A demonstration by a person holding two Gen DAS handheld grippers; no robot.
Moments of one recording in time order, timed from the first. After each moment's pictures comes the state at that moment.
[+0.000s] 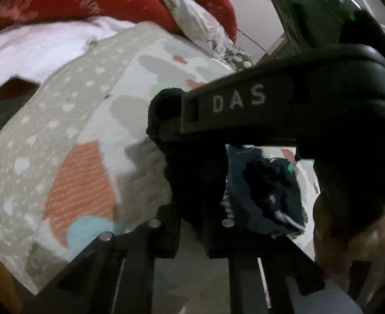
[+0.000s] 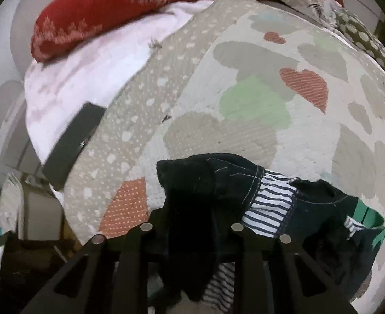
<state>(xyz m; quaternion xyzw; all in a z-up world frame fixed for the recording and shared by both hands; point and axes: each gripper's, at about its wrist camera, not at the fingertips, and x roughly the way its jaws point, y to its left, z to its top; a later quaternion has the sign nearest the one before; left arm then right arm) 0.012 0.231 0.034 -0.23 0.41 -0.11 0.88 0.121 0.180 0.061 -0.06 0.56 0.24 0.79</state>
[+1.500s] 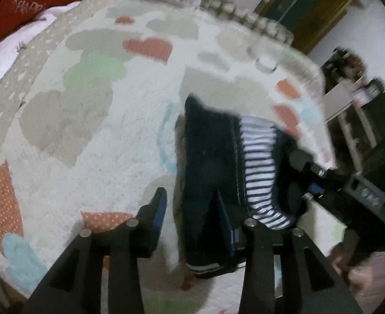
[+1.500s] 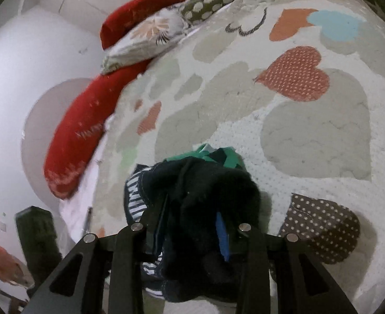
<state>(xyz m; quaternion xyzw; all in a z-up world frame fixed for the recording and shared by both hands) 0.073 0.118 0.038 -0.15 0.51 -0.13 0.83 0.085 -0.121 0.031 0.31 0.44 0.17 0.82</state>
